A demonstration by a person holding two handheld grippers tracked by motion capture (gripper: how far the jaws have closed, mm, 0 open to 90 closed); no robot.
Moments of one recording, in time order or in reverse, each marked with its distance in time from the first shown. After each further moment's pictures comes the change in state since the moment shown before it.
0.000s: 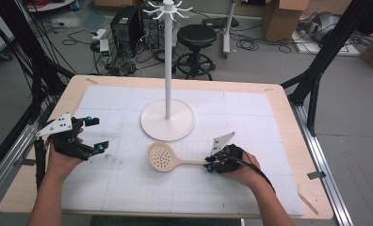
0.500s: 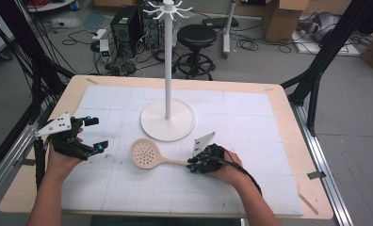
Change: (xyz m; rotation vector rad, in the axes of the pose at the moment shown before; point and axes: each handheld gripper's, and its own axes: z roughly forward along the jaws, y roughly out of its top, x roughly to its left) left arm 0.000 0.001 -0.001 -0.011 0.000 -0.001; right arm 0.012 0.042 0.032 -0.034 0.065 -0.075
